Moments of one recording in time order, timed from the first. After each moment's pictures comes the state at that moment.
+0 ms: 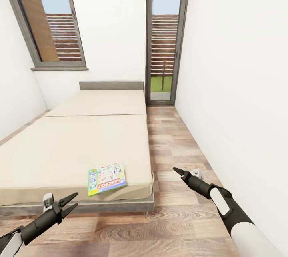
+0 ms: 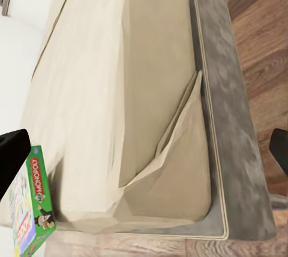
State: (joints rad) left arm -0.41 0.34 0.31 -0.50 0.59 0.62 -1.18; right arm -0.62 -0.09 -0.13 -0.63 -0.63 0.49 0.55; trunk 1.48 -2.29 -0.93
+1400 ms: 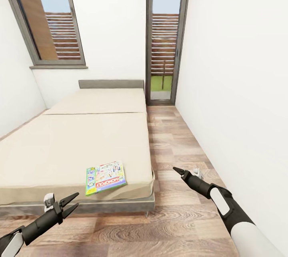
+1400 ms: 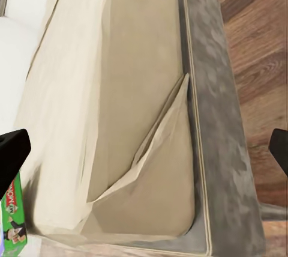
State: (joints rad) left arm -0.41 0.34 0.31 -0.50 0.59 0.63 -1.18; right arm -0.62 -0.09 -0.13 -0.63 -0.63 0.49 0.55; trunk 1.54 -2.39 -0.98
